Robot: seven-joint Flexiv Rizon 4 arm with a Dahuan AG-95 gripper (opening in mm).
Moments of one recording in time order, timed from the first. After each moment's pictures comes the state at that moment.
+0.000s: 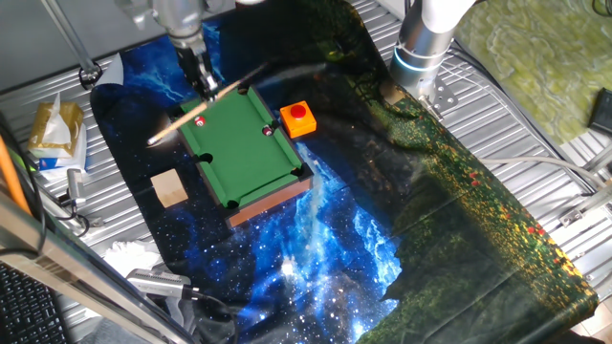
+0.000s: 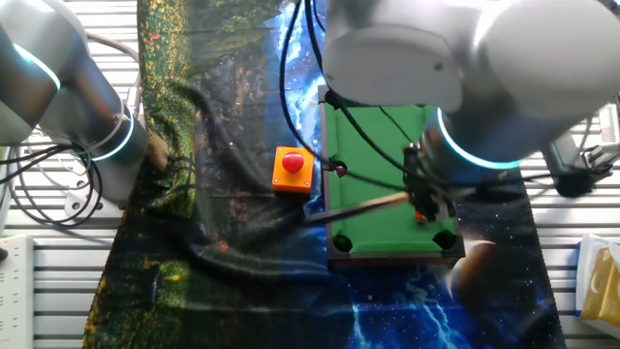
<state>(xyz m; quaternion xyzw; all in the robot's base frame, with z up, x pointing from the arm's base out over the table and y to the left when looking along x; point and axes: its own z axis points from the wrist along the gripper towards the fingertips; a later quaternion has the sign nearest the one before) 0.530 -0.101 0.145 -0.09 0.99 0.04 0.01</state>
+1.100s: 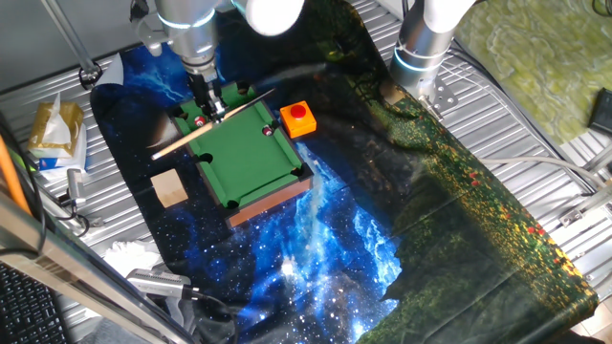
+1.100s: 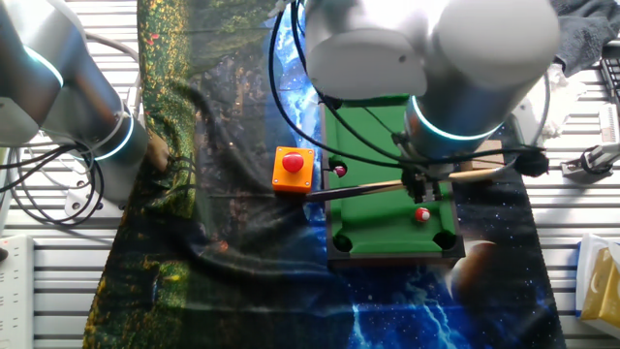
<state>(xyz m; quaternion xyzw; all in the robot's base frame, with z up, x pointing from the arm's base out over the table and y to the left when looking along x) 0.534 -0.078 0.099 -0.07 1.00 0.04 0.03</state>
